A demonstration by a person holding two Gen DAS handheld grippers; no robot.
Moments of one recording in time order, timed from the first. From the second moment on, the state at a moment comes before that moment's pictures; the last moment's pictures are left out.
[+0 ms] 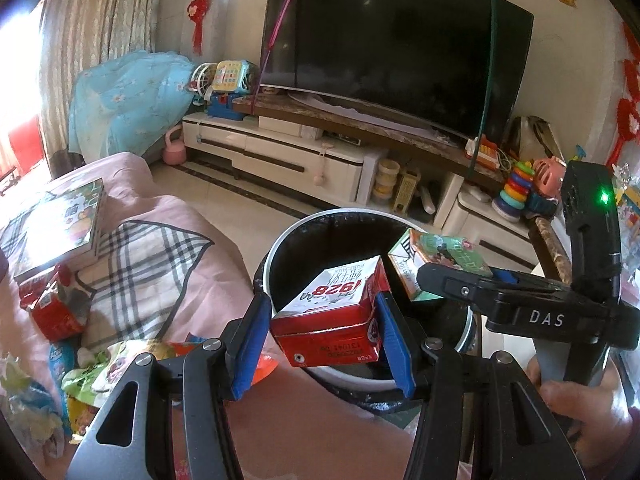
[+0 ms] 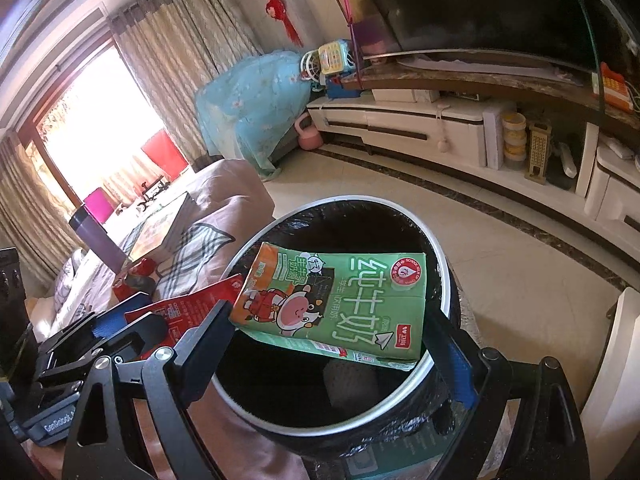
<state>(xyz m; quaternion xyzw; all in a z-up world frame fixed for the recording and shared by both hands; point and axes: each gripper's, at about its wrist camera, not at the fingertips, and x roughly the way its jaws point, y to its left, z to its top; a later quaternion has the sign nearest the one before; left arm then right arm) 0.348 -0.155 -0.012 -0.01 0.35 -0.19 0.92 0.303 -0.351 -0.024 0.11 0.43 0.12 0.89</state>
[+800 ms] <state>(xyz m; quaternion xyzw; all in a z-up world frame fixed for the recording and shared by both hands) 0.308 -0.121 -0.014 -0.05 0.37 -0.16 0.91 0.294 -0.354 -0.013 0.14 0.42 0.12 0.89</state>
